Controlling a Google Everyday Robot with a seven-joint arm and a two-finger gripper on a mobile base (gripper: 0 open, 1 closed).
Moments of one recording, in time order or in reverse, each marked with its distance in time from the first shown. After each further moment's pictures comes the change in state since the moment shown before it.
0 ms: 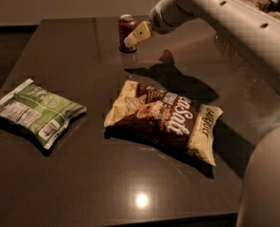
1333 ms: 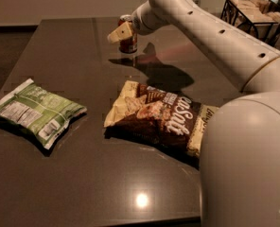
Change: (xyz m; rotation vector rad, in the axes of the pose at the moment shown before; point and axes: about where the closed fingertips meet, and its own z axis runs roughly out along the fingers) arm -0.037 0.014 0.077 -0.035 -0.077 0.076
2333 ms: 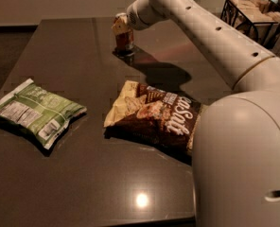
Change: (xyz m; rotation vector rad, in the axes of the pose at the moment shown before) arm -0.022 0.012 0.004 -0.070 -0.039 -0.007
